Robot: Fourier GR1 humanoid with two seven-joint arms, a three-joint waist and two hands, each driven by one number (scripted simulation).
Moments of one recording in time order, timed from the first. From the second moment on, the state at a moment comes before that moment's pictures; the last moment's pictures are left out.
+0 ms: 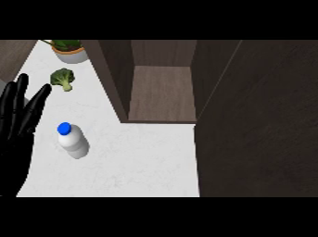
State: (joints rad) left arm 0.00 0.14 -0.06 -2.10 -0.01 -0.01 -0.01; right arm -0.01 -0.09 0.01 -2.10 0.01 -0.01 -0.01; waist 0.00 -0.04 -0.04
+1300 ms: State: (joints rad) left arm 0.14 0.07 -0.11 -2.28 -0.17 0.14 0.44; right arm 0.44 -0.09 0.15 -2.43 -0.18 0.13 0.21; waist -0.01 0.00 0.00
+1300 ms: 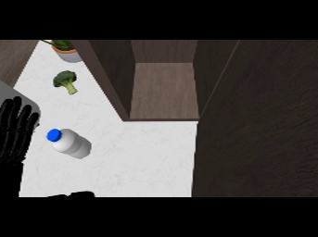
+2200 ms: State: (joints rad) left arm 0.19 0.06 0.06 -1.93 -0.11 0.14 0.12; right arm 0.72 -0.09 0.19 -2.46 -0.15 0.23 0.00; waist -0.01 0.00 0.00
